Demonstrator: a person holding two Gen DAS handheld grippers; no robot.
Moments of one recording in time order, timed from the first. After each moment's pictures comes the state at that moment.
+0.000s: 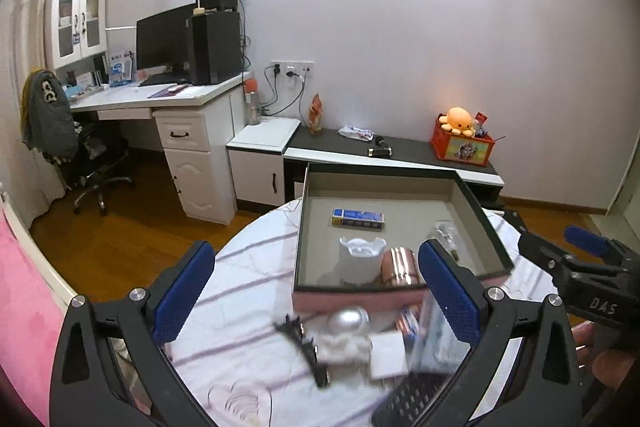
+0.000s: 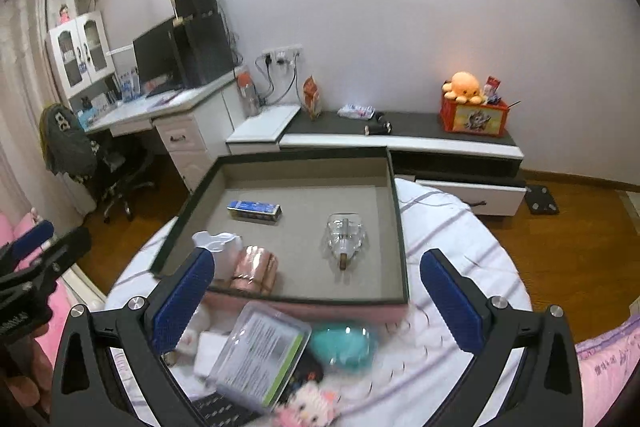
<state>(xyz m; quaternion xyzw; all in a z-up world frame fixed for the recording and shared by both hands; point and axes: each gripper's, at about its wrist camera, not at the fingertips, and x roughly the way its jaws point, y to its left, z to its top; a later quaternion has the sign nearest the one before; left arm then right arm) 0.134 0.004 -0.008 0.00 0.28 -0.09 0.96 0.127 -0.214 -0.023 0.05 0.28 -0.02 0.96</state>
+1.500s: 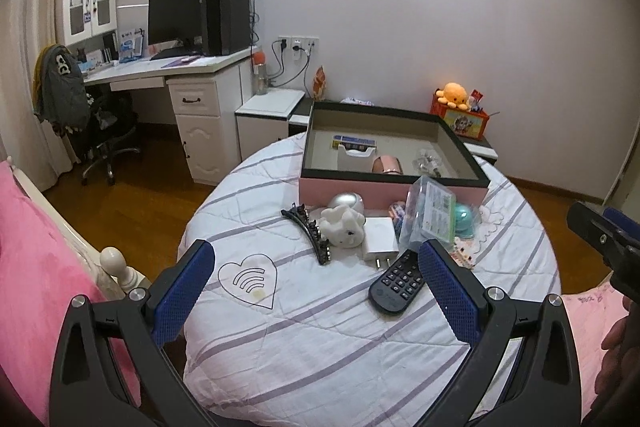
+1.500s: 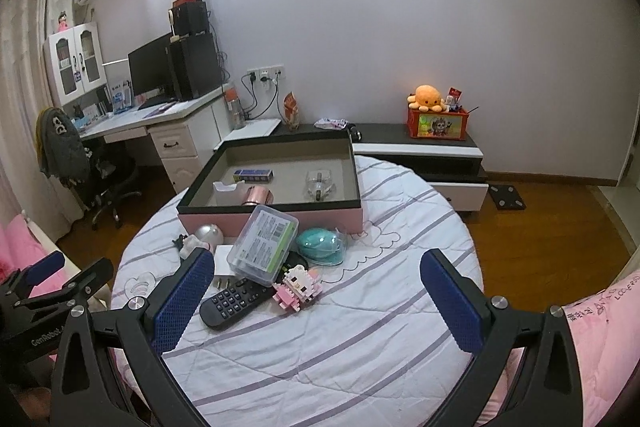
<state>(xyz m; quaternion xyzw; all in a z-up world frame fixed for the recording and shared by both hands) 0.030 0.013 -0.053 0.00 0.32 -0.08 0.94 -0.005 -0.201 -0.040 0.04 0.26 -0.06 0.96</state>
